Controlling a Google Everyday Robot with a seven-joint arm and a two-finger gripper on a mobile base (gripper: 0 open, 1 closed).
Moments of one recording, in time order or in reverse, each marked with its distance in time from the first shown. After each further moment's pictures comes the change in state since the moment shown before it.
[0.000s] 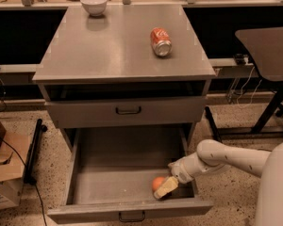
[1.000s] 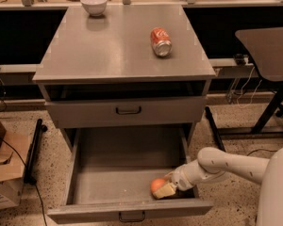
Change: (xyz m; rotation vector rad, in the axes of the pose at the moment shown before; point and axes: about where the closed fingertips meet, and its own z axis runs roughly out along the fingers) arm 0.021 0.013 0.019 -0.053 -0.023 0.062
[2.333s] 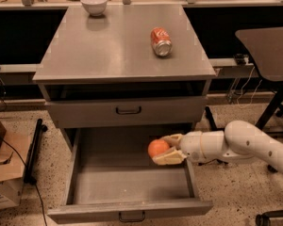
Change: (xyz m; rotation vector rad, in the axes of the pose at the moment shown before) arm -0.161 0.079 -0.161 0.104 -0.361 -0.274
